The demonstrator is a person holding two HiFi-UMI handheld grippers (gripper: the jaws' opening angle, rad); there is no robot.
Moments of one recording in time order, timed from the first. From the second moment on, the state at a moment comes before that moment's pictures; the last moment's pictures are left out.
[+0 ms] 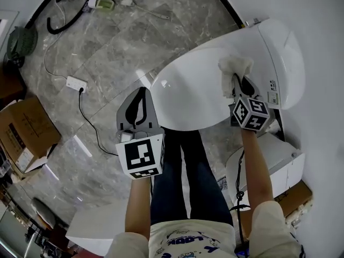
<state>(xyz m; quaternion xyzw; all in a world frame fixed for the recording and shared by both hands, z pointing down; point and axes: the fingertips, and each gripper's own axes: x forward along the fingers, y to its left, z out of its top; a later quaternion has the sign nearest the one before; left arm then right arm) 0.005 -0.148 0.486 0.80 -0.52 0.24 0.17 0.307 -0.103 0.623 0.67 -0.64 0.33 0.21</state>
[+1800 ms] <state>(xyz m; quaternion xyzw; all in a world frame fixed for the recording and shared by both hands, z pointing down) -0.061 -0.126 0.514 0.77 -0.55 0.26 0.19 0.205 -0.043 0.744 0.58 -0.64 0.39 0.32</state>
